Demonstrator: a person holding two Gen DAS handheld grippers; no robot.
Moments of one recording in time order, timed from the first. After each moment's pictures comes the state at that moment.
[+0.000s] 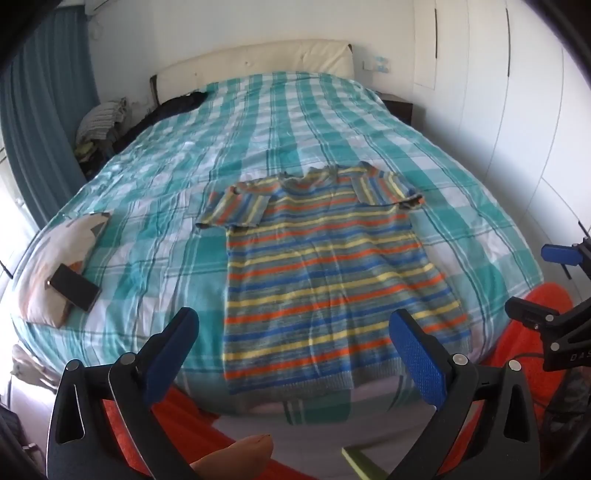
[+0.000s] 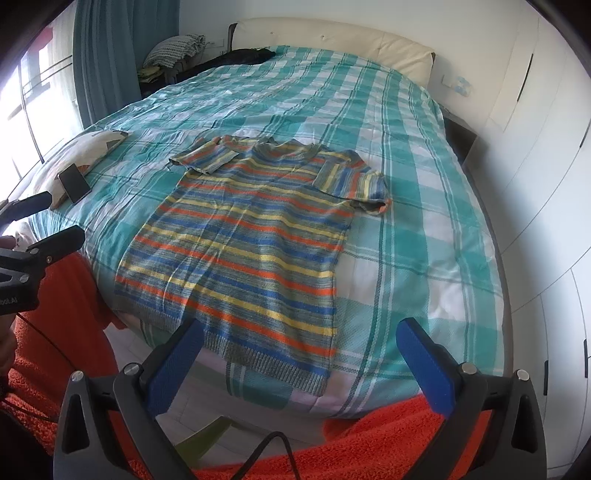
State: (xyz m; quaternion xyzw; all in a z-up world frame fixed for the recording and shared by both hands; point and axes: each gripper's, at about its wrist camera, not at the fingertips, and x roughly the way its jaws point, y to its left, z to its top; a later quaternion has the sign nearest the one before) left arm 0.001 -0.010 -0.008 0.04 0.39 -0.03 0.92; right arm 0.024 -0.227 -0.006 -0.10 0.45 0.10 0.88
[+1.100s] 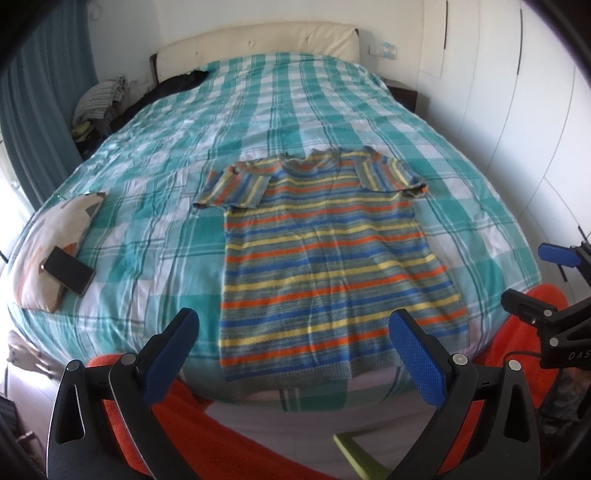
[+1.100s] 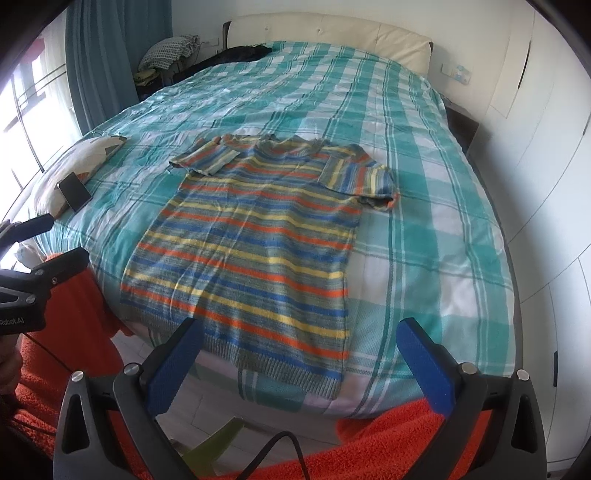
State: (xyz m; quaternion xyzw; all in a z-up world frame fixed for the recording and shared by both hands) left arm 0.012 -0.005 -0.009 0.03 0.43 -0.03 0.90; right arm 0.039 -0.222 -0.005 -0.08 0.47 0.11 0.87
